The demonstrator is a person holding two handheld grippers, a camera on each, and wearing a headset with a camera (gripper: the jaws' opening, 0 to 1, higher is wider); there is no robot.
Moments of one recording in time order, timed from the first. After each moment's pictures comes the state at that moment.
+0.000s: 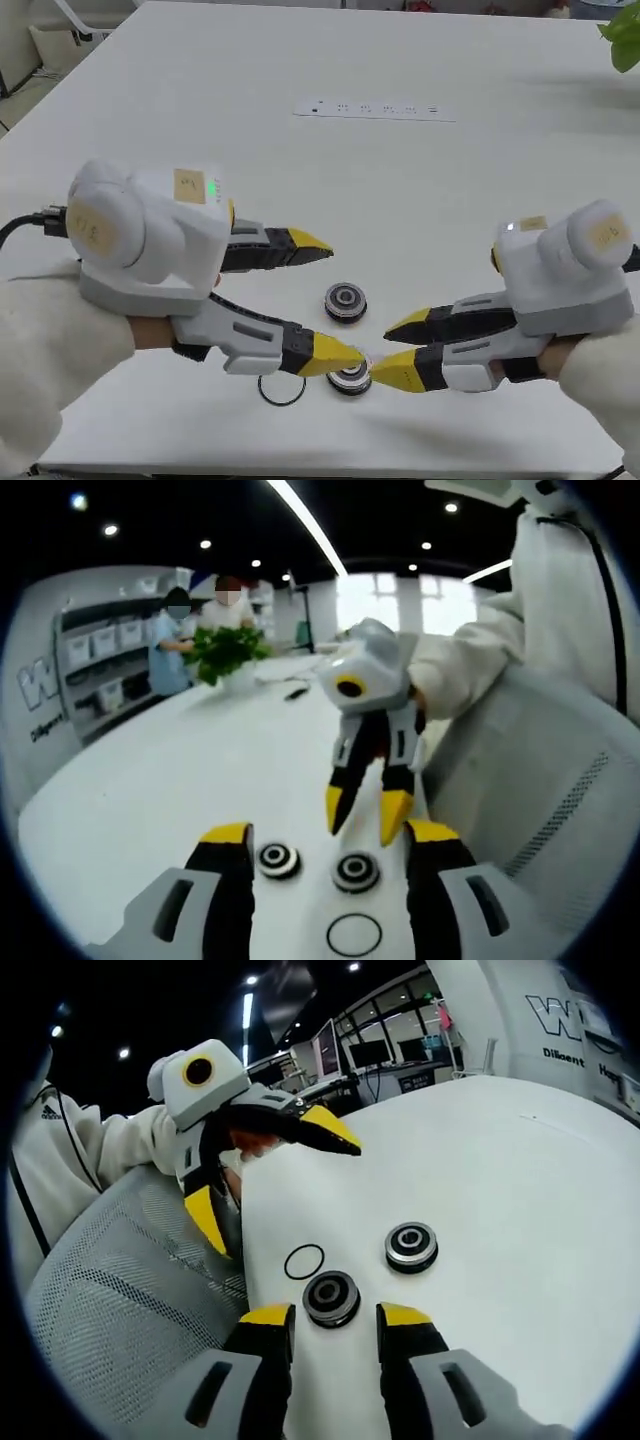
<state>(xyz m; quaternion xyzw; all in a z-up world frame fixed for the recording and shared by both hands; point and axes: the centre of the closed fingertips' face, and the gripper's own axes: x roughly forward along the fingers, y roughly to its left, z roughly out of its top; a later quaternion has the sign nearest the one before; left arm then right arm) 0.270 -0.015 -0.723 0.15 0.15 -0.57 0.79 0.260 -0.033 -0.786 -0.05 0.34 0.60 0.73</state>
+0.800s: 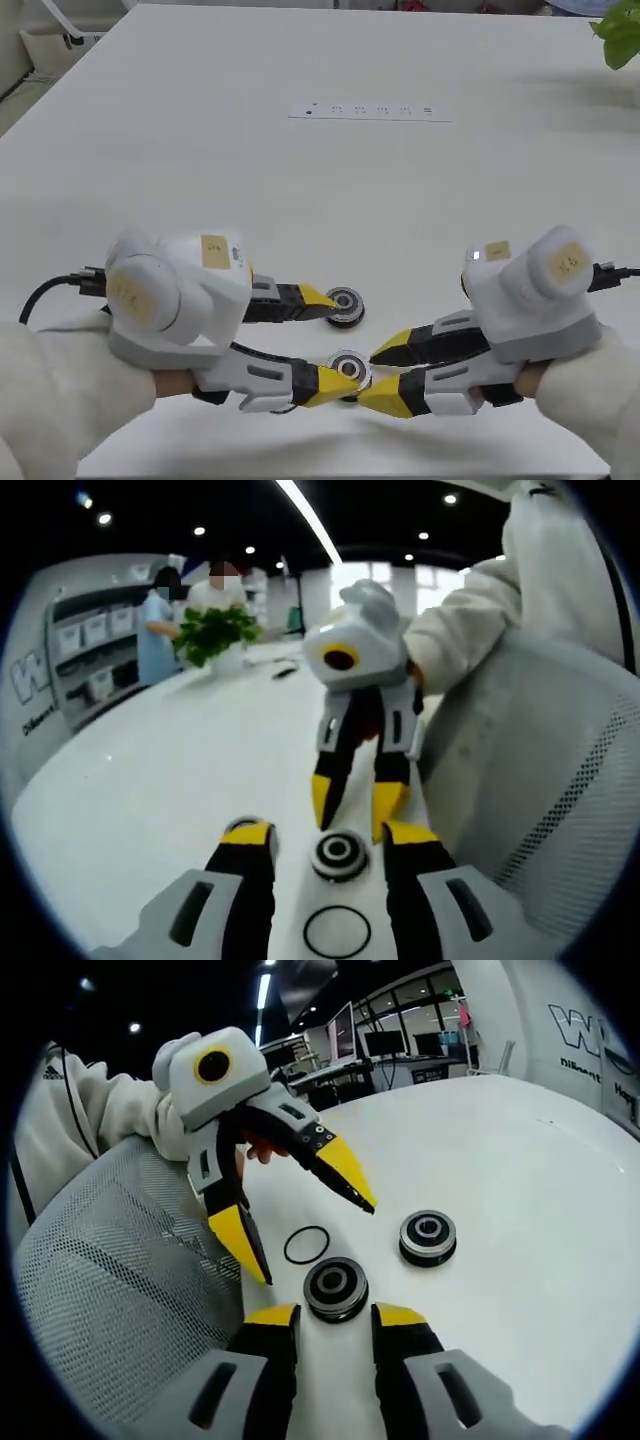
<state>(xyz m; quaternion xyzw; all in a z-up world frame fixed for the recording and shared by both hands) 0.259 -0.025 -0.763 0.16 0.18 -0.58 0.78 0.253 -0.026 -0.803 -0.10 0.33 0.61 0.71</state>
